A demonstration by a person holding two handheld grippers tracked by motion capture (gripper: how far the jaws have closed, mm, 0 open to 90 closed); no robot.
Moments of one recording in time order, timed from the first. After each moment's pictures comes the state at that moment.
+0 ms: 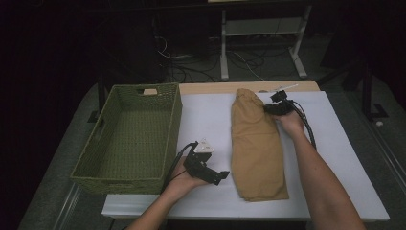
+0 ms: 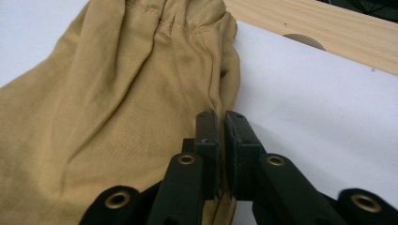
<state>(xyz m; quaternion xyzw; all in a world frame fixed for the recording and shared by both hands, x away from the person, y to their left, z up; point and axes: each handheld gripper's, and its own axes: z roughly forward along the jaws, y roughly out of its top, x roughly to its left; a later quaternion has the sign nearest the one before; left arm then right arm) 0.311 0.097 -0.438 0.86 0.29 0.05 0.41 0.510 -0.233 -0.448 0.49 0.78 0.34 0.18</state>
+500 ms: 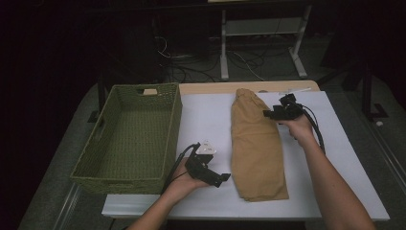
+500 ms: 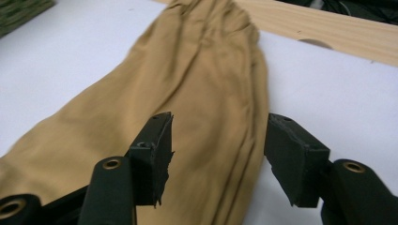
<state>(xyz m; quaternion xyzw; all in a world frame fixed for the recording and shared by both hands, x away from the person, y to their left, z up) 0.308 0.093 -0.440 0.87 0.28 0.05 0.41 0.467 -0.244 -0.425 0.48 0.77 0.39 0.16</state>
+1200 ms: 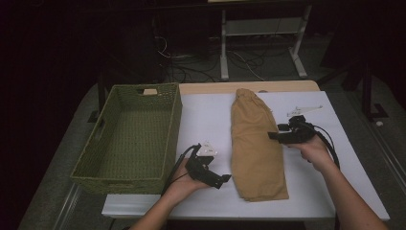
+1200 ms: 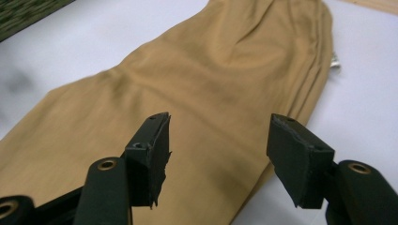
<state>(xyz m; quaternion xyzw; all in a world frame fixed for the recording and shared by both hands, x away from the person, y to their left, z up) 0.304 0.092 -0.438 0.87 0.27 0.06 0.41 0.381 -0.251 -0.418 0.42 0.80 0.40 0.13</state>
